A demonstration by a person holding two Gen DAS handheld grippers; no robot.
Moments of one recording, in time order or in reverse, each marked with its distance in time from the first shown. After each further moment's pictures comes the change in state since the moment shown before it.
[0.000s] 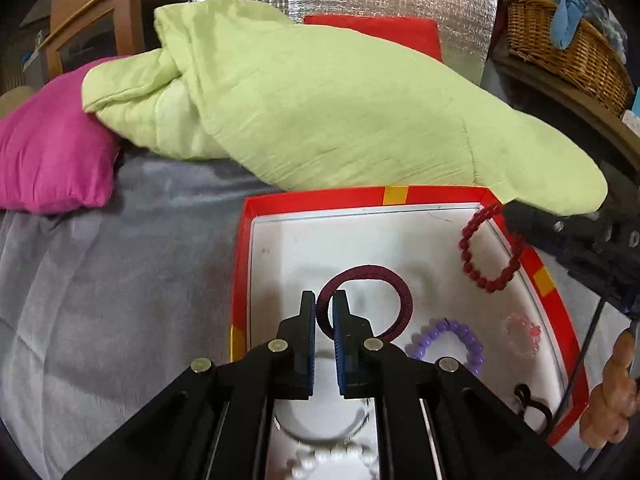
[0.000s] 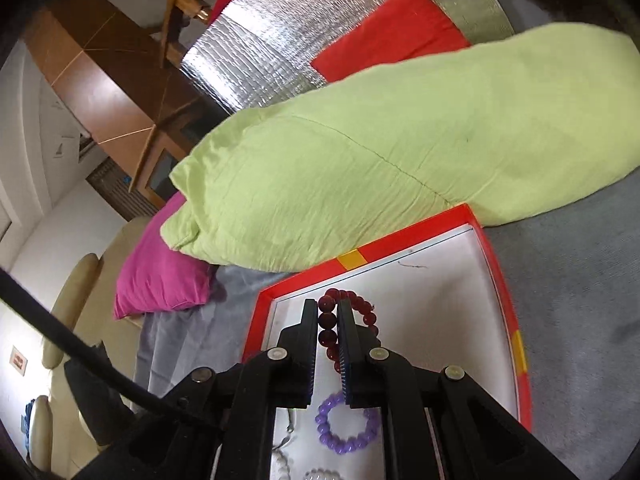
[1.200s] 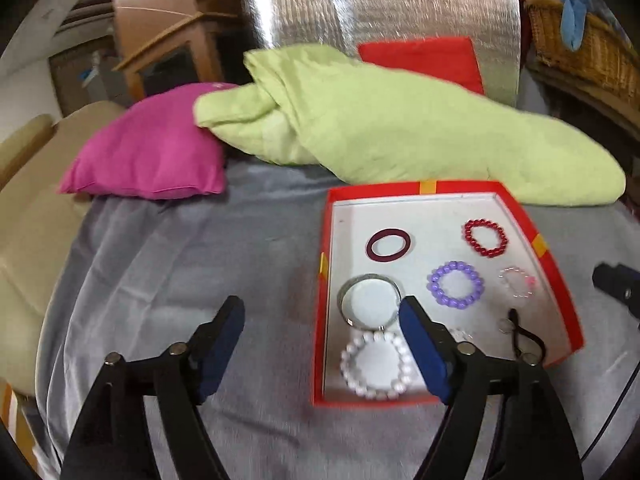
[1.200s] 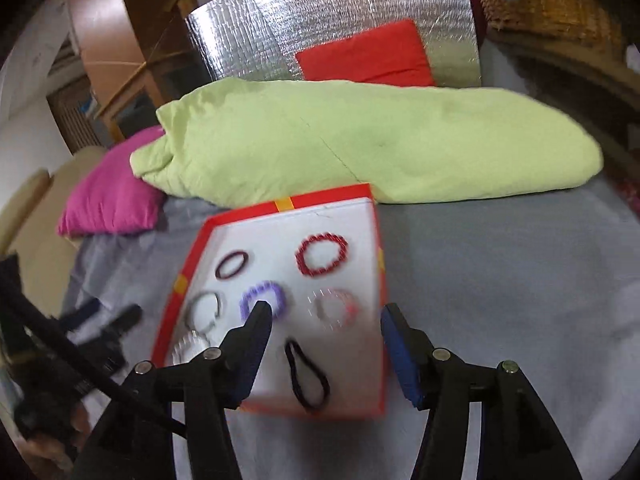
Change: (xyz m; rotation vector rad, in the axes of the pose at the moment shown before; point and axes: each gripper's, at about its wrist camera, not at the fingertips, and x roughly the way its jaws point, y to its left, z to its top) left arm -0.125 -0.018 -0.059 -0.039 -0.079 0.275; right arm -0.137 0.021 -0.070 -0.274 0.007 -0.349
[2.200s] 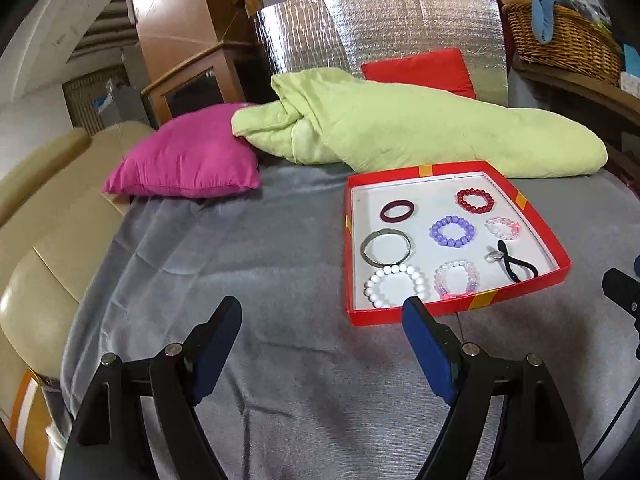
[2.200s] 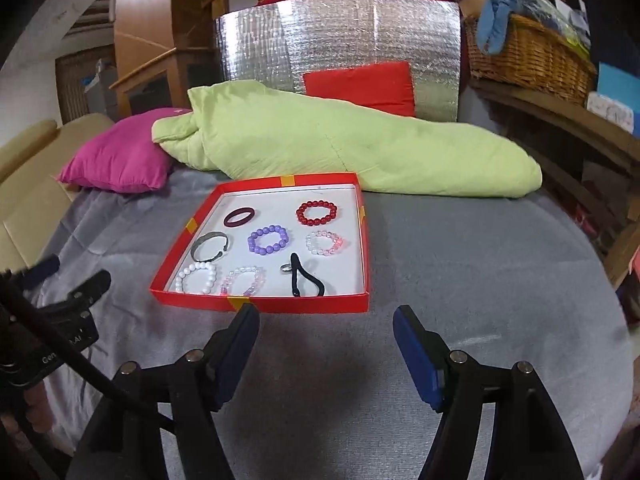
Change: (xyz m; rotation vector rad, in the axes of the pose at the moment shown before) left arm -0.059 0.014 -0.066 0.045 -0.073 0.051; right arm -0.066 0.030 -0.084 -0.081 -0.093 -0.102
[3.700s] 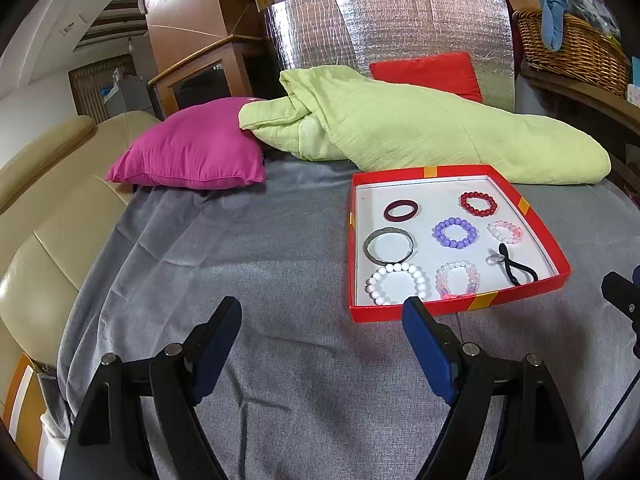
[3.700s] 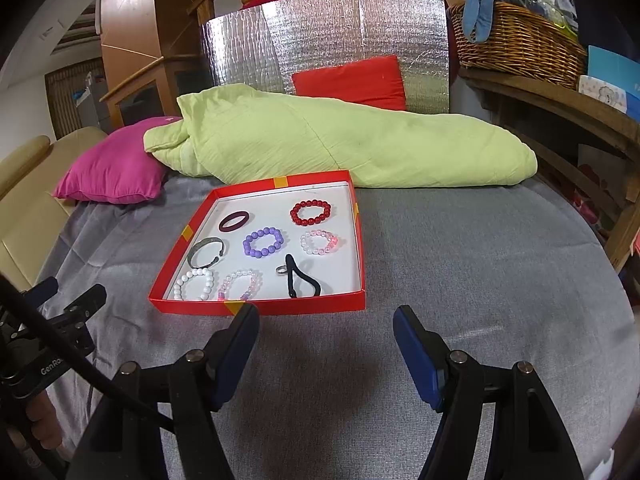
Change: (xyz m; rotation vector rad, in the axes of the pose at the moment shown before) left arm -0.004 0.005 -0.002 -0.026 -0.001 0.007; right arm 0.001 -0.002 0.000 0.023 -0.003 -0.011
